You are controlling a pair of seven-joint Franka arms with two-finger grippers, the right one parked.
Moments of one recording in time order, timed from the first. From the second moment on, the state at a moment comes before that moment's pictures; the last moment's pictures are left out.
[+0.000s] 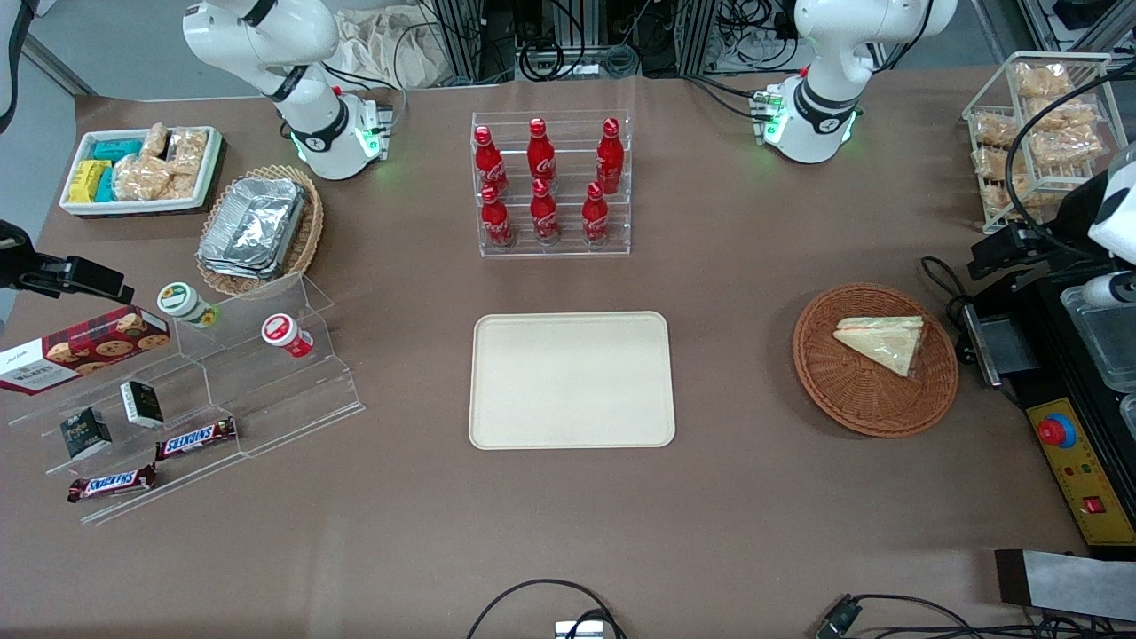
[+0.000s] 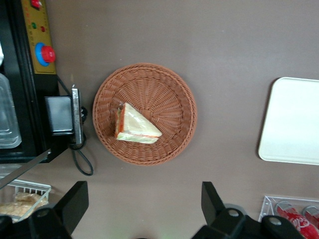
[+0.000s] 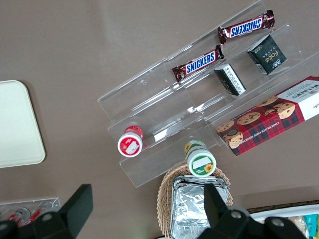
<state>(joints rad) -0.04 0.07 0.03 -1.49 0.00 1.49 -0.11</state>
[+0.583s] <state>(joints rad) -0.05 0.09 0.03 -1.50 0.05 1.48 -0.20</state>
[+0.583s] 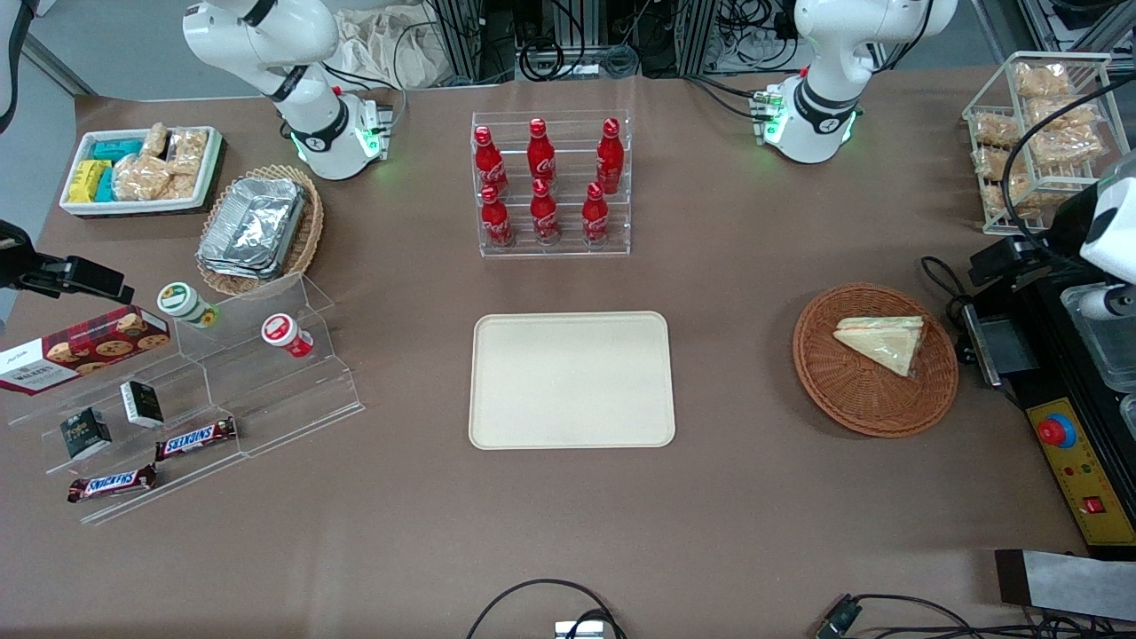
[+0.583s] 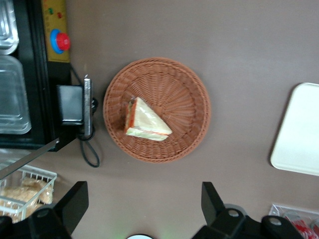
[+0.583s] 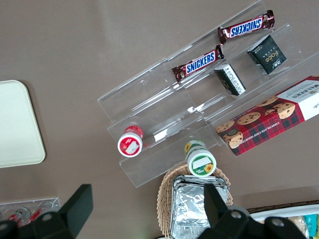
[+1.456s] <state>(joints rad) 0.05 0.12 0.07 -1.92 0.00 1.97 -0.53</state>
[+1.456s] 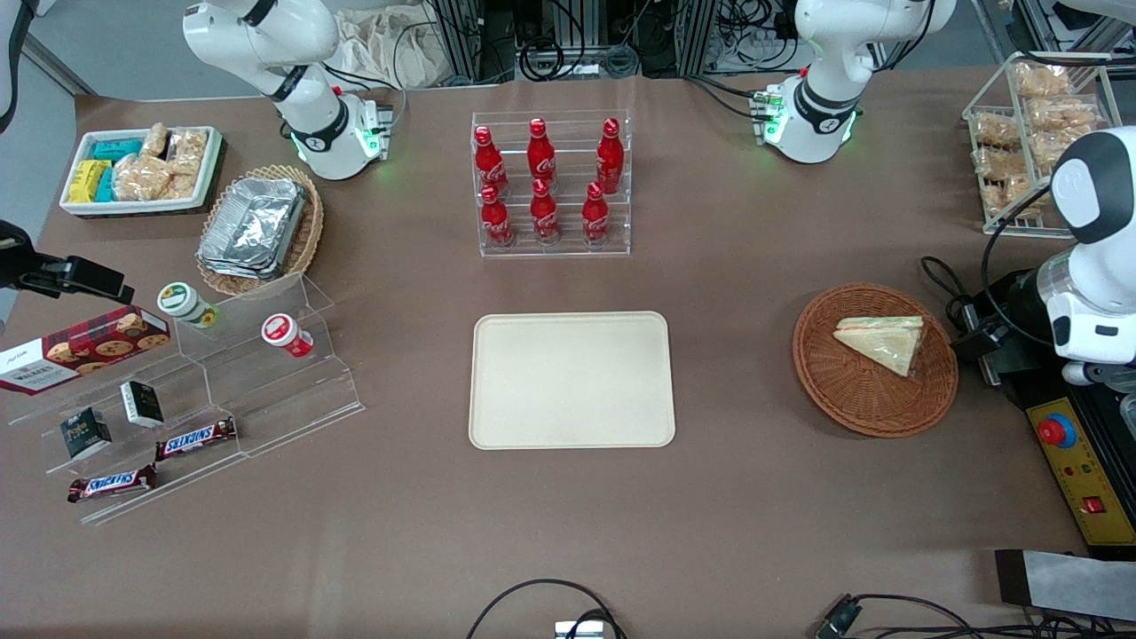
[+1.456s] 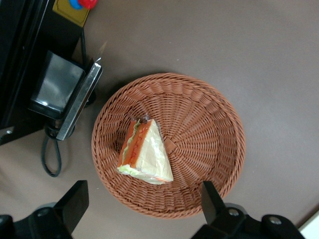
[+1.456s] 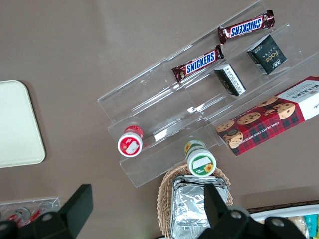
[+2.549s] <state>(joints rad) 0.11 0.10 0.07 -2.33 -0.10 2.42 -0.65</state>
